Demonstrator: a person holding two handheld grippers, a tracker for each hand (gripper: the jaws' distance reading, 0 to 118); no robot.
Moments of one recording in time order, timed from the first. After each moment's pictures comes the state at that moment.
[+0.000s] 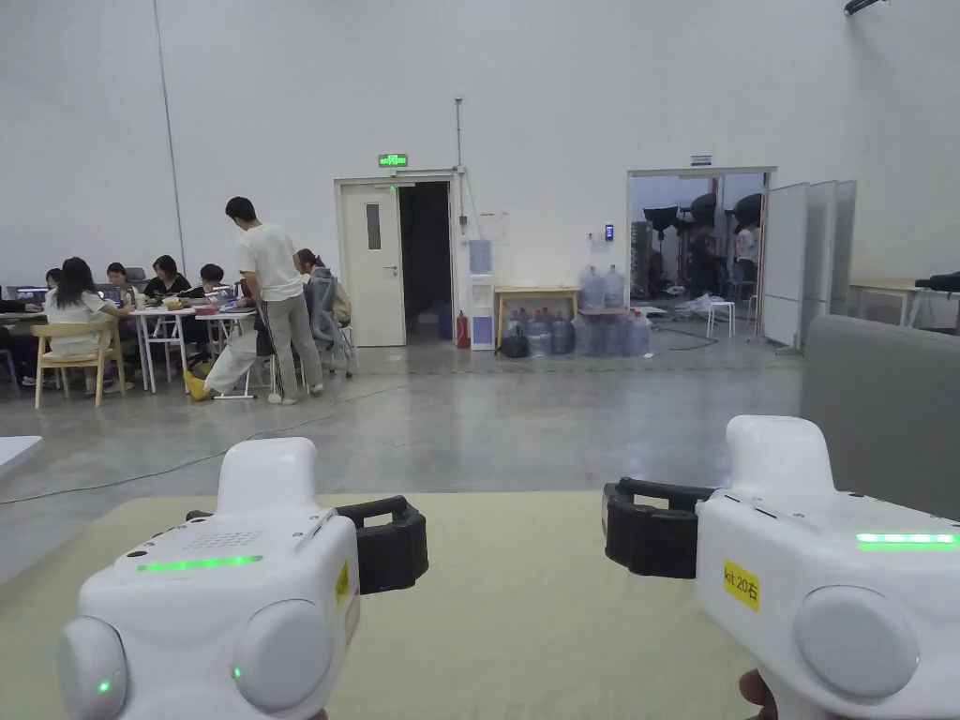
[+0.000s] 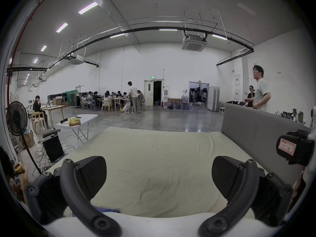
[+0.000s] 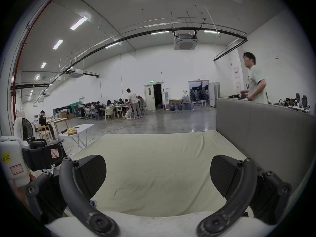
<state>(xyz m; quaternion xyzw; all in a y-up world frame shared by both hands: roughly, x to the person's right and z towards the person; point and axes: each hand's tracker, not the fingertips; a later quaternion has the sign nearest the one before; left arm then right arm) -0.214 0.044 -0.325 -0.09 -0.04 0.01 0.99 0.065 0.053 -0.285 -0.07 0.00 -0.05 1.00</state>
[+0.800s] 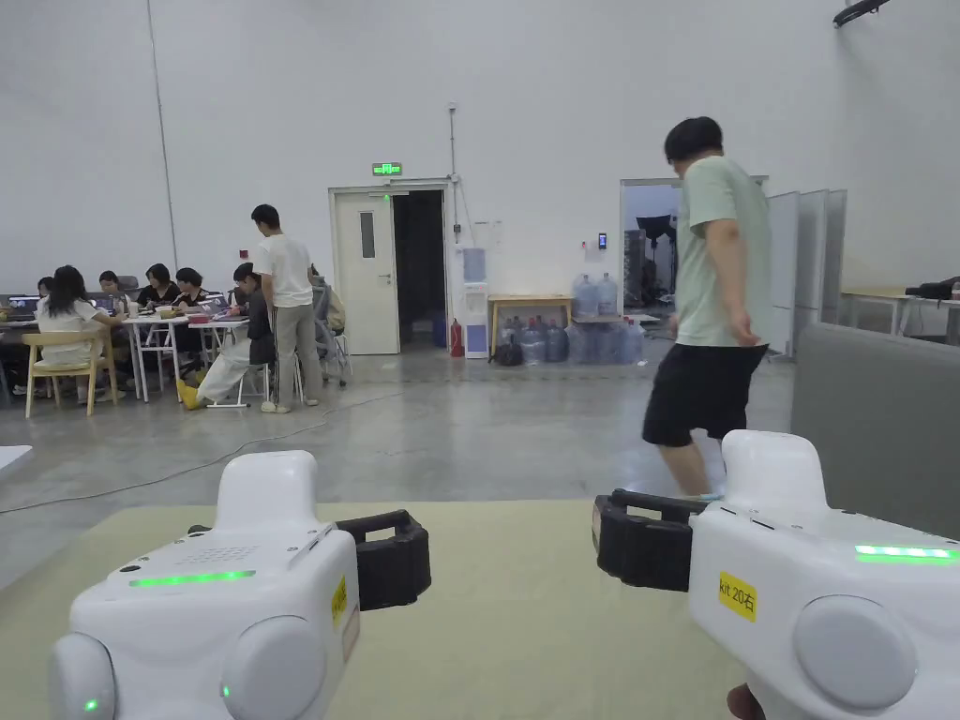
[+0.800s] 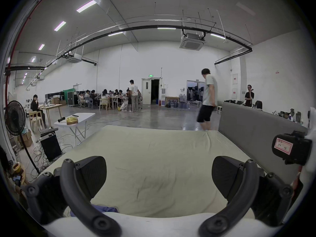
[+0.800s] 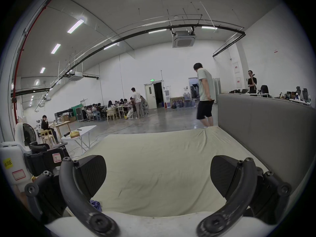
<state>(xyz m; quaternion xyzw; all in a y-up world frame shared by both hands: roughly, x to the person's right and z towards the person) -0.209 0.045 -0.320 -0.10 -0.06 0.02 0.99 0.070 0.051 -0.283 -0.08 0.01 -0.08 0.99</state>
